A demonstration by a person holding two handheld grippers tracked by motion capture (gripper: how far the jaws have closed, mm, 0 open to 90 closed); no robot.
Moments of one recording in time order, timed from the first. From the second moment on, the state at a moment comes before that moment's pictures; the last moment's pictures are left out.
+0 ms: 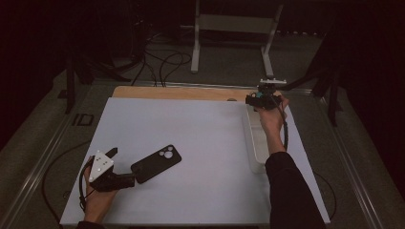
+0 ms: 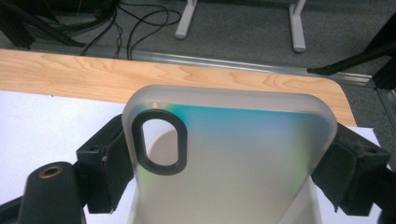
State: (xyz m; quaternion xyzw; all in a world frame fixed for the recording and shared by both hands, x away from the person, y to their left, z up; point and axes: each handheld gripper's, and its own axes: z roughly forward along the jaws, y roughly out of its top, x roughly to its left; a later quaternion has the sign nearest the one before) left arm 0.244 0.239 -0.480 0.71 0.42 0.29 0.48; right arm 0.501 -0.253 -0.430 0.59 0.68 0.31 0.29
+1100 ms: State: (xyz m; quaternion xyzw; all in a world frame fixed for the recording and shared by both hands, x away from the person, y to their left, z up) left arm 0.243 0.240 -0.479 0.71 0.42 0.29 0.48; right arm 0.501 -0.258 -0.432 0.58 0.67 0.33 0.31
